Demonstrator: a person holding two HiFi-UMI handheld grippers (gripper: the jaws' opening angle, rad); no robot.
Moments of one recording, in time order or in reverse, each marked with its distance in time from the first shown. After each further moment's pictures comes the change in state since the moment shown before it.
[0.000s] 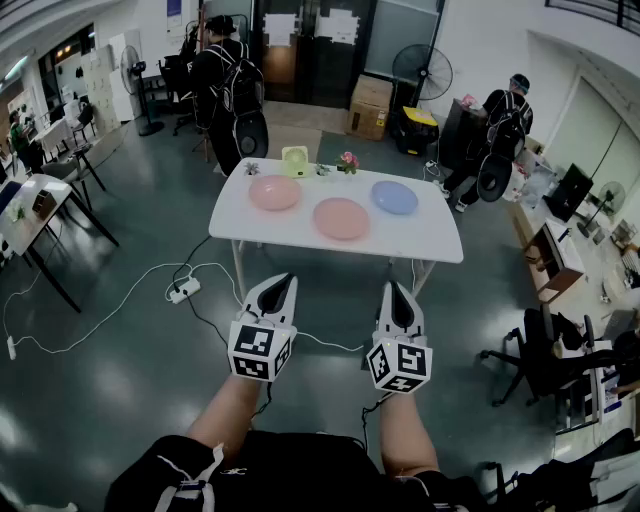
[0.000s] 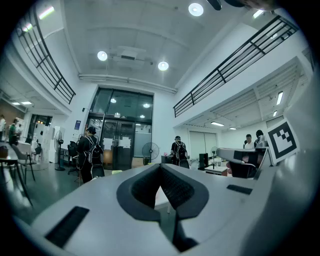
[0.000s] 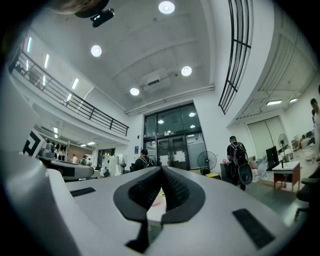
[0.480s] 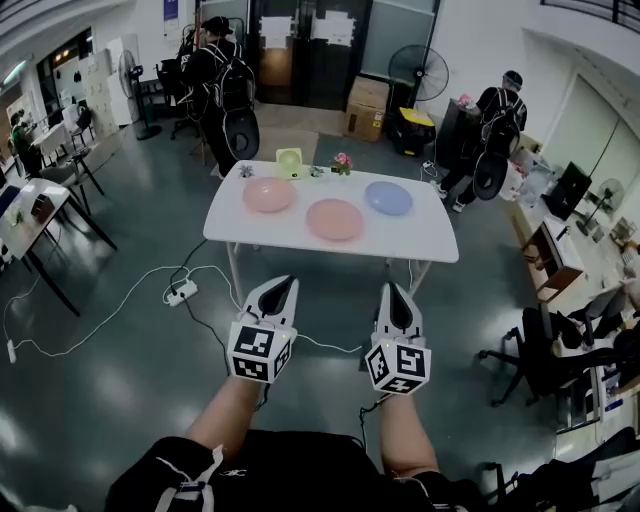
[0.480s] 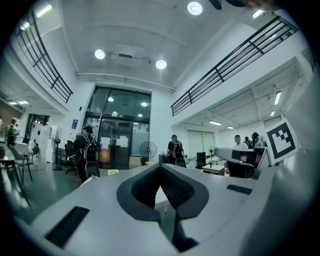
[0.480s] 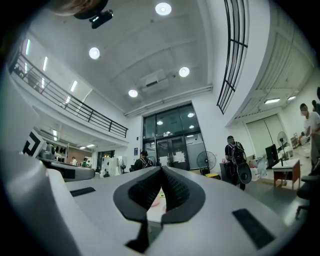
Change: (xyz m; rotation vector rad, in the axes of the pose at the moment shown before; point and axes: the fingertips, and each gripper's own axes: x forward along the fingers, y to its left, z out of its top) left arm 0.008 -0.036 -0.003 0.007 0.016 -0.029; right arm -0.016 -0.028 0.002 0.023 -0.012 -0.008
